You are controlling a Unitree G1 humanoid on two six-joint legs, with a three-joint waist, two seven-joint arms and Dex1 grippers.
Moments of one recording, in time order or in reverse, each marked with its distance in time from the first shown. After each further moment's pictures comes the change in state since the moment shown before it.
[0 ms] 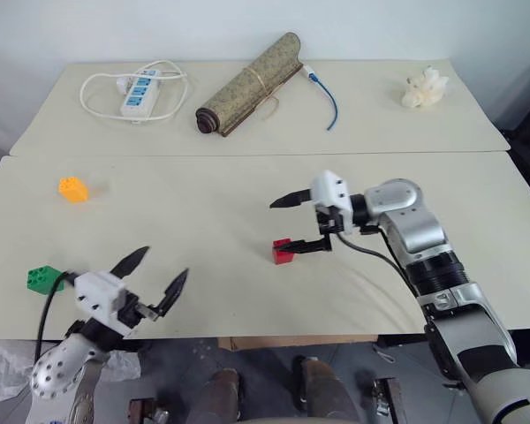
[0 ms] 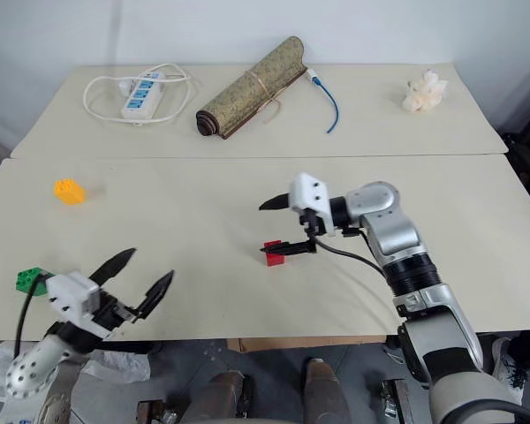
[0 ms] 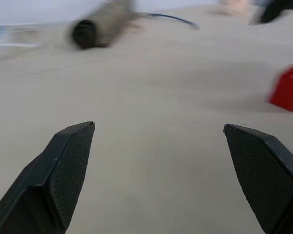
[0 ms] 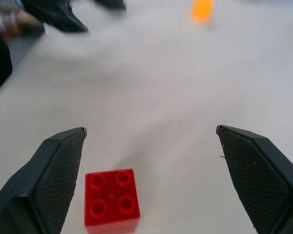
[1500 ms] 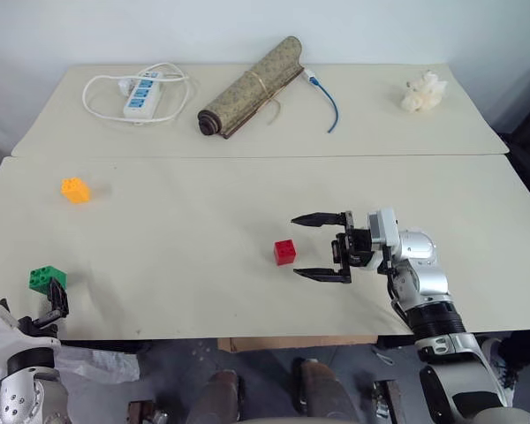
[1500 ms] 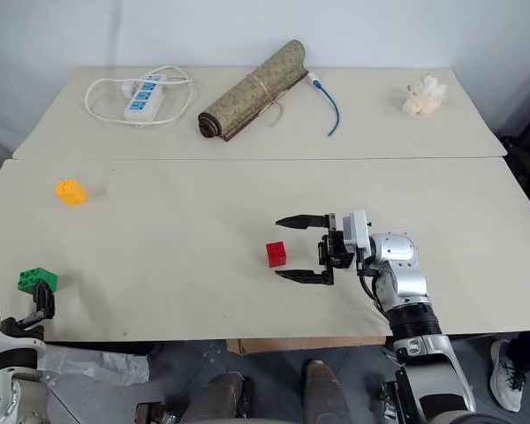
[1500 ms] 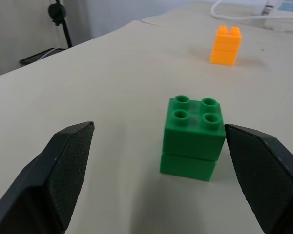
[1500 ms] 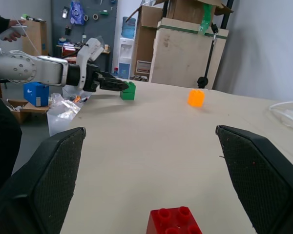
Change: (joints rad) left arm -0.108 -0.064 0.259 0.216 -0.038 0.087 0.476; right arm 0.254 0.073 -0.097 -0.062 0.200 -0.186 0.094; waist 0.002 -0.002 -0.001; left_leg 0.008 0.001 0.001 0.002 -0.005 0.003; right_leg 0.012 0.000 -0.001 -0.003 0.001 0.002
